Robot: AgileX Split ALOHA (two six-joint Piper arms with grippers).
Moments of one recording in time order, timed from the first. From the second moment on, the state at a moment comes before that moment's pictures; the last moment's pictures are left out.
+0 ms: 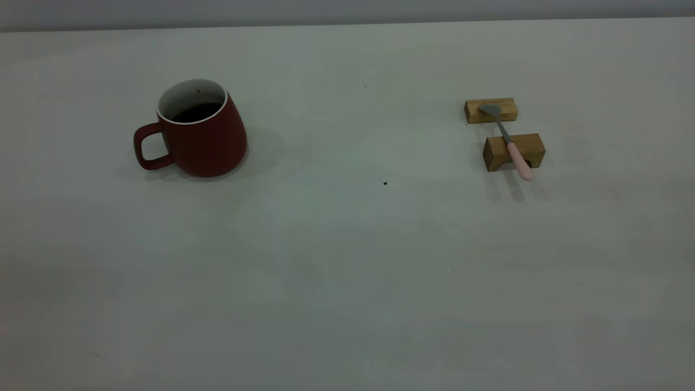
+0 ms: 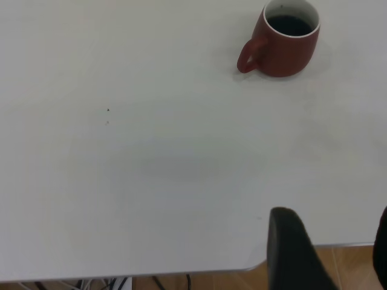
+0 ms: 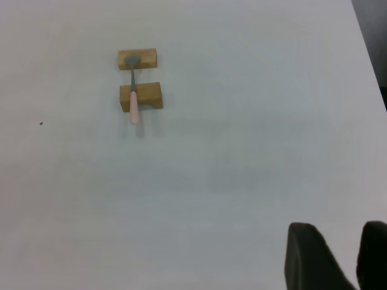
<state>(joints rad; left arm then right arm) -0.02 -0.02 -0.49 -0.02 1.13 0.00 -0.01 0.02 -0.47 0.01 1.14 -0.01</state>
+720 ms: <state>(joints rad) -0.02 0.60 -0.62 0.02 1.01 -0.01 -0.01 0.02 -0.47 0.01 1.14 -0.01</state>
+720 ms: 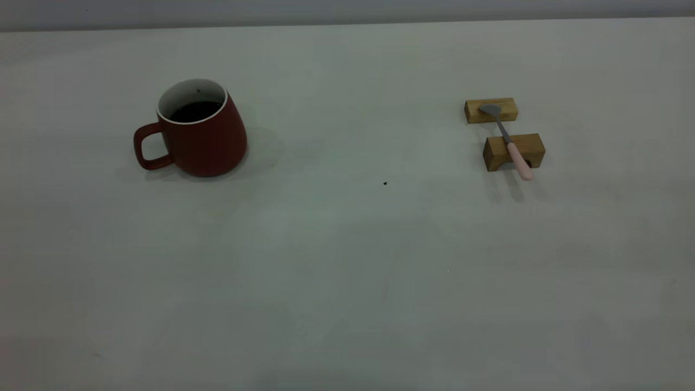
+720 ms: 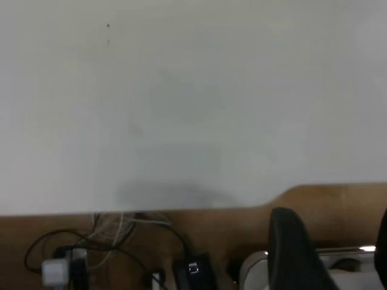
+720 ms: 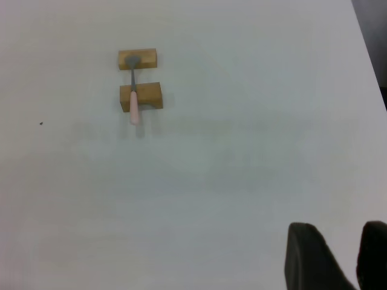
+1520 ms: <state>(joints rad) -0.02 1.82 -1.15 0.12 0.66 0.14 -0.01 0.02 -0.47 0.01 1.14 -0.01</state>
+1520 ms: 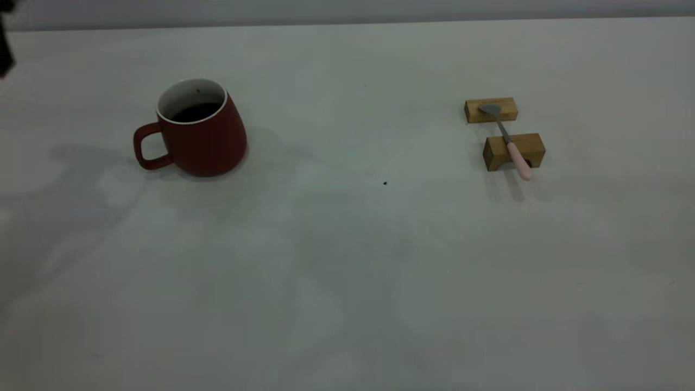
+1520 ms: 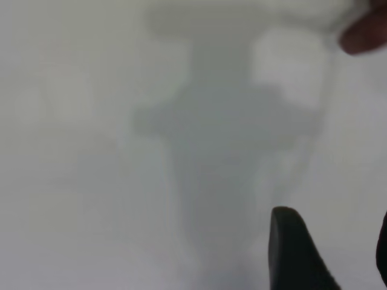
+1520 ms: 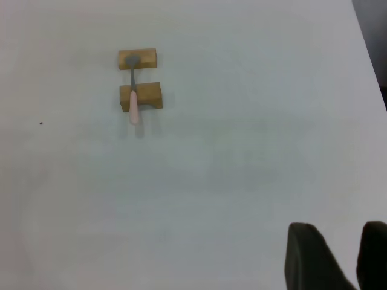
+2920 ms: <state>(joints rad) -0.15 2.41 -1.51 -0.23 0.44 1.23 -0.01 0.02 -0.47 0.01 1.14 -0.01</state>
